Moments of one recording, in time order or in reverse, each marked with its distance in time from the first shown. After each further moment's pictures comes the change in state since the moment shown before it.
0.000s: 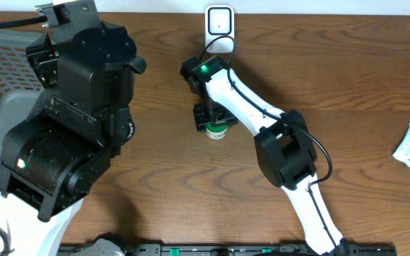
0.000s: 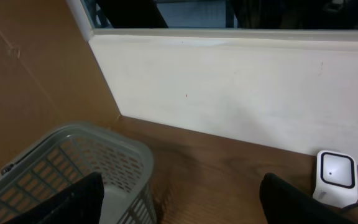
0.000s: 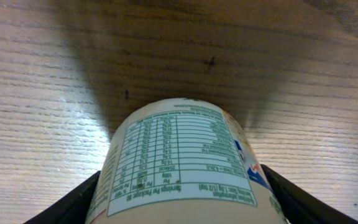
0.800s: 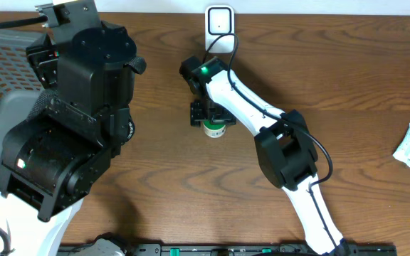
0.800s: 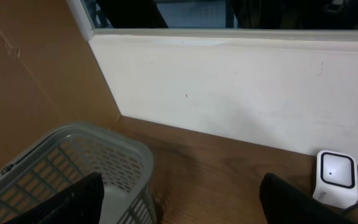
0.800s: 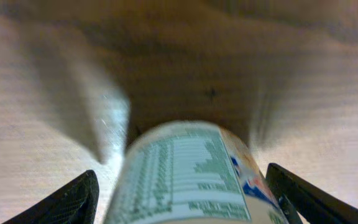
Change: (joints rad) left arm 0.000 0.000 0.000 0.000 0.000 0.000; right arm 0.000 -0.008 -0.036 0.096 -0.002 0.176
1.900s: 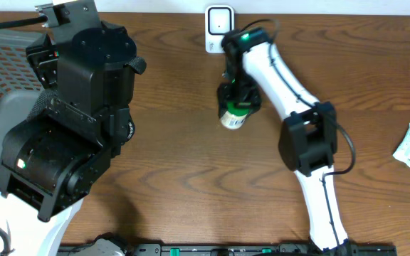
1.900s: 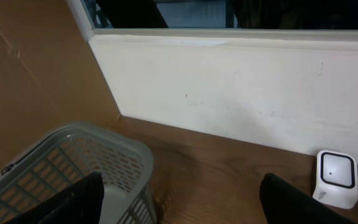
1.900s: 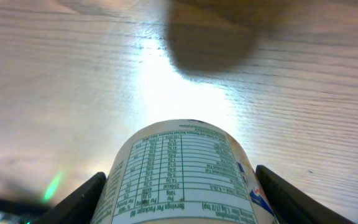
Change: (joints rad) left arm 0.000 0.000 0.000 0.000 0.000 0.000; right arm -0.232 0.025 0.225 -0.336 -0.283 -0.359
